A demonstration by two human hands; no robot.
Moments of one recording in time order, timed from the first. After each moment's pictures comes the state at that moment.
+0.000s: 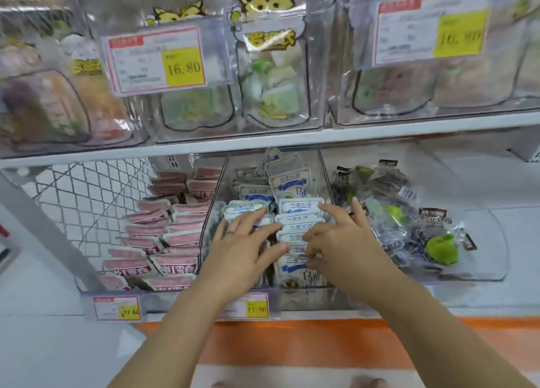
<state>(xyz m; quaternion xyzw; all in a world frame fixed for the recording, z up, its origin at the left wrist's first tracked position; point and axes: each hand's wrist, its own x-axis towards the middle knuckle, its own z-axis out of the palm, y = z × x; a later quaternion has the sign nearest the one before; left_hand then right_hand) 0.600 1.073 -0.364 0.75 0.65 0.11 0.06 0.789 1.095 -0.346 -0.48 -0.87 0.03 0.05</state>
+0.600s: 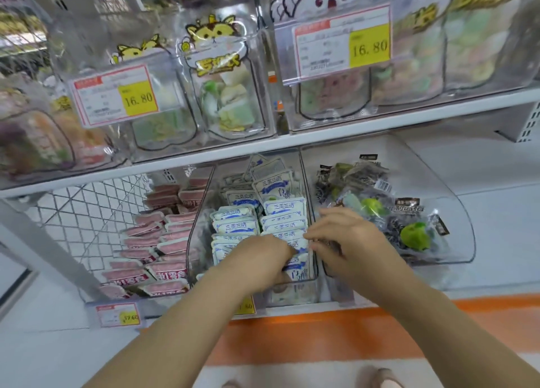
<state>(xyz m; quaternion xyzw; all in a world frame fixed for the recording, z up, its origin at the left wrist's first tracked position) 0.668 1.084 -0.333 0.81 0.55 -0.18 0.03 0.838 1.087 -0.359 -0.36 -0.84 0.12 0.38</state>
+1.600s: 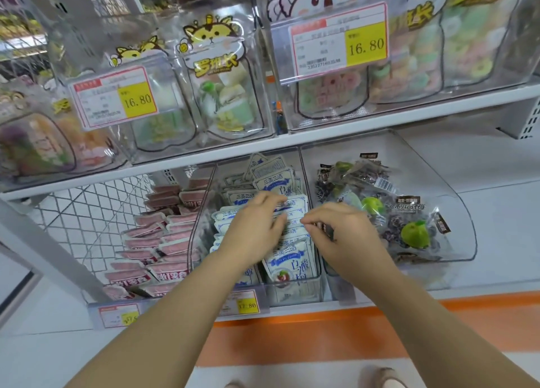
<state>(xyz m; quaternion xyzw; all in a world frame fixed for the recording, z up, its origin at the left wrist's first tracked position) 0.647 1.112 -0.341 0.77 0.61 0.17 0.05 0.824 1.094 -0.359 -0.43 -0.78 0.16 0.42</state>
